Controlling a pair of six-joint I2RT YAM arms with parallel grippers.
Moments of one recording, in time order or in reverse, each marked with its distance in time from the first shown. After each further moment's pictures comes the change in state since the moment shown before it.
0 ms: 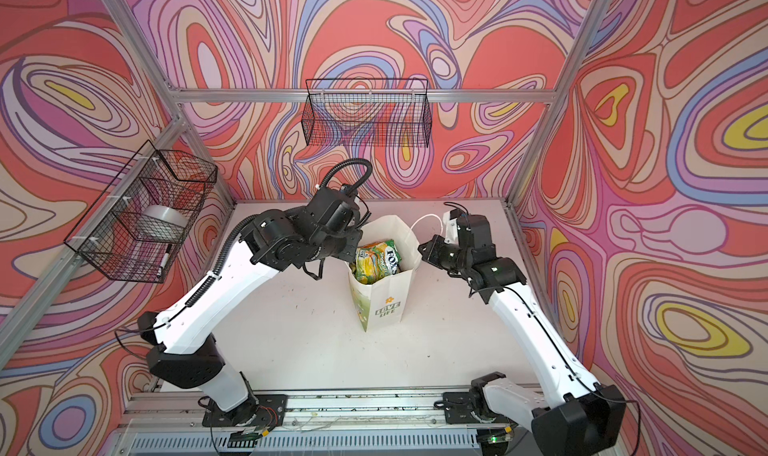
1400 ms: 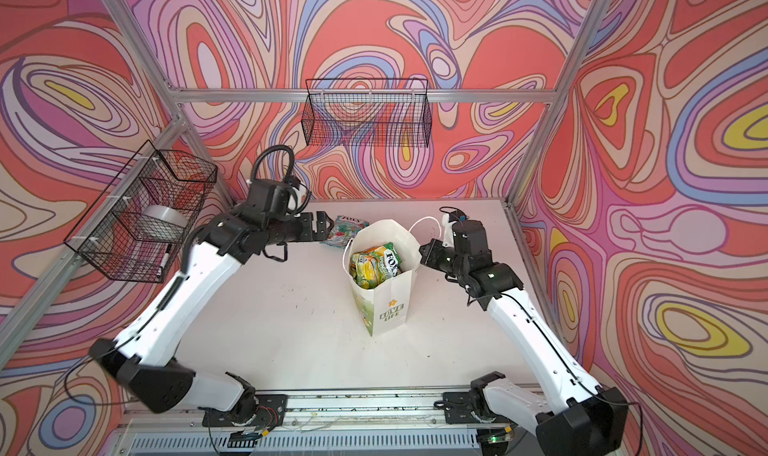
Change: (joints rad) left arm 0.441 -0.105 -0.395 0.362 0.352 0.007; right arm 0.030 -0.018 -0.032 0.034 0.117 -0.052
